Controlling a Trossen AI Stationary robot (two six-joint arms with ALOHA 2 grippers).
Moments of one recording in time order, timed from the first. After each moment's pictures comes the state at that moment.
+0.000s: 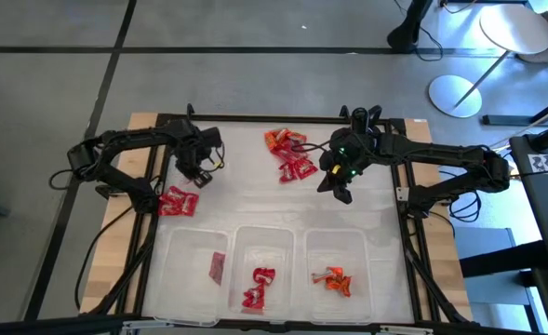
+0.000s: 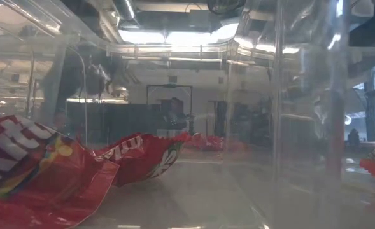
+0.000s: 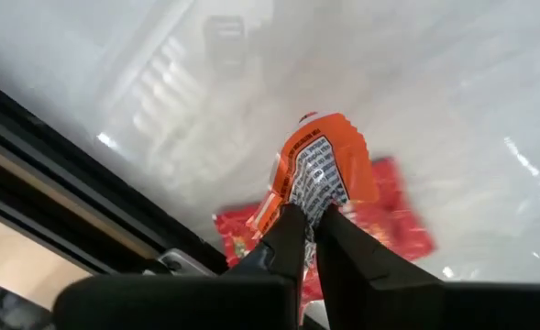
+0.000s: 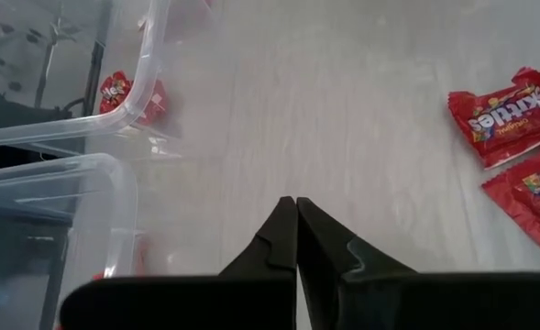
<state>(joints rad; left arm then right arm) 0.55 1.41 0.91 -1.27 -0.02 -0.28 -0.26 1.29 1.05 -0.67 -0.49 0.00</state>
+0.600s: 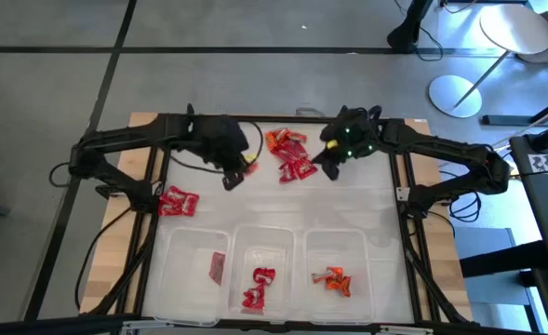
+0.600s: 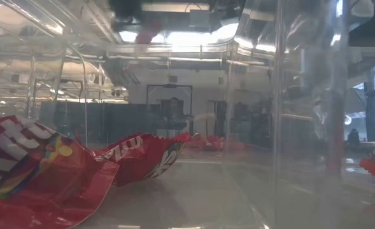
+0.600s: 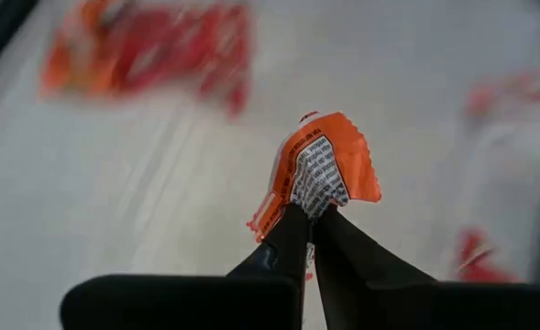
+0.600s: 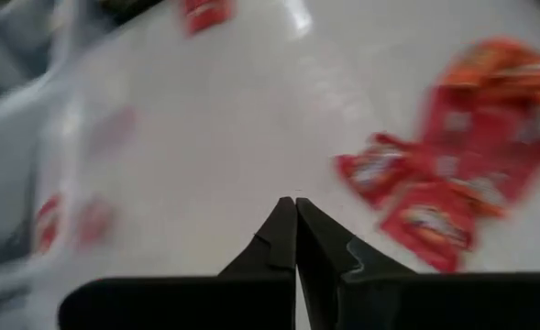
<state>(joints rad) 0.17 1.41 1.49 -1.04 0.05 -0.28 -0.37 1.29 1.13 -0.60 -0.32 0.19</state>
